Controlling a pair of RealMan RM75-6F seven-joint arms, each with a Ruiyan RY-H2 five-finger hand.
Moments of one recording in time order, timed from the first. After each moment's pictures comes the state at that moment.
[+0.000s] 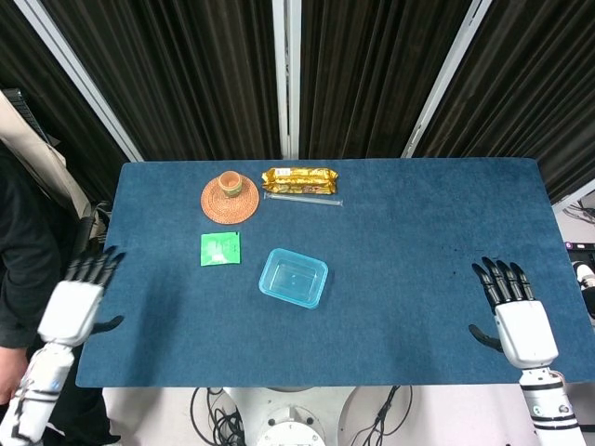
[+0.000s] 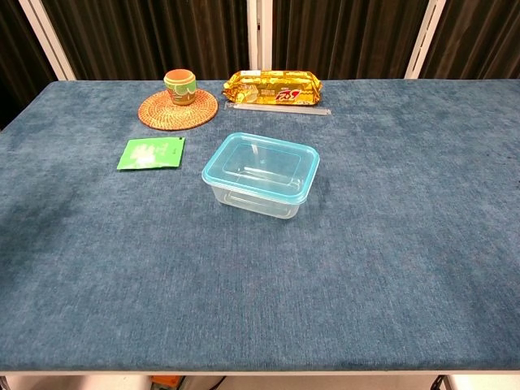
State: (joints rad) left arm -0.29 -1.14 -0.07 -1.73 1.50 1.30 0.24; right arm 0.13 -1.17 0.02 -1.69 -1.60 1.51 -0.19
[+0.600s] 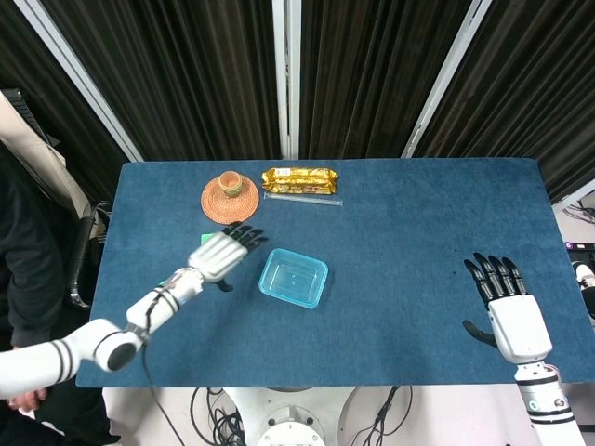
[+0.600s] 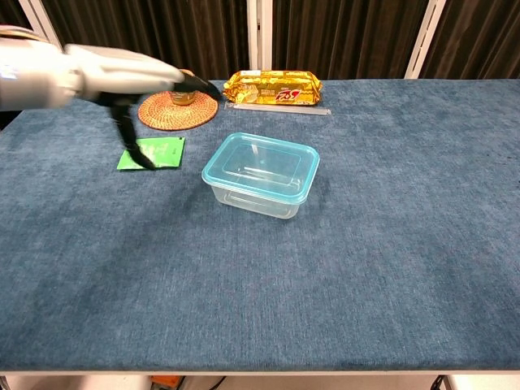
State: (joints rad) left arm -0.91 -1.39 -0.23 -1.51 1.18 0.58 0.33; right arm 0.14 -1.16 0.04 -1.69 -1.60 1.49 -0.18
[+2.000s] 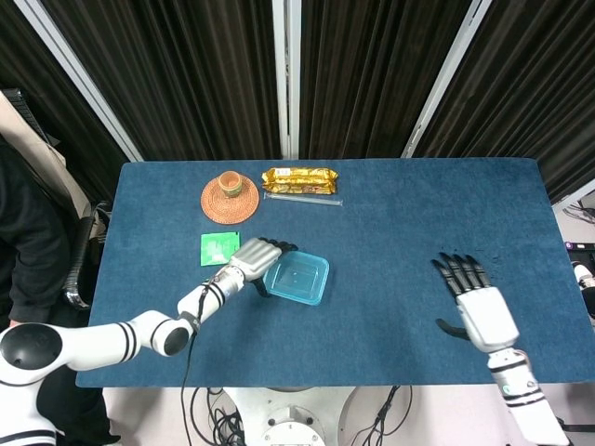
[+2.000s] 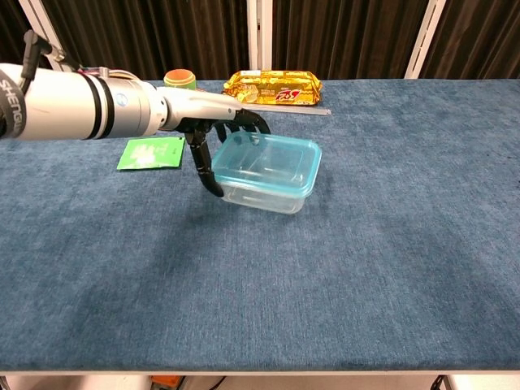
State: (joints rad) left arm -1.10 -1.59 -0.15 -1.35 0.91 0.60 0.21; right arm 0.24 -1.27 0.05 -1.63 -1.62 1.35 -0.11
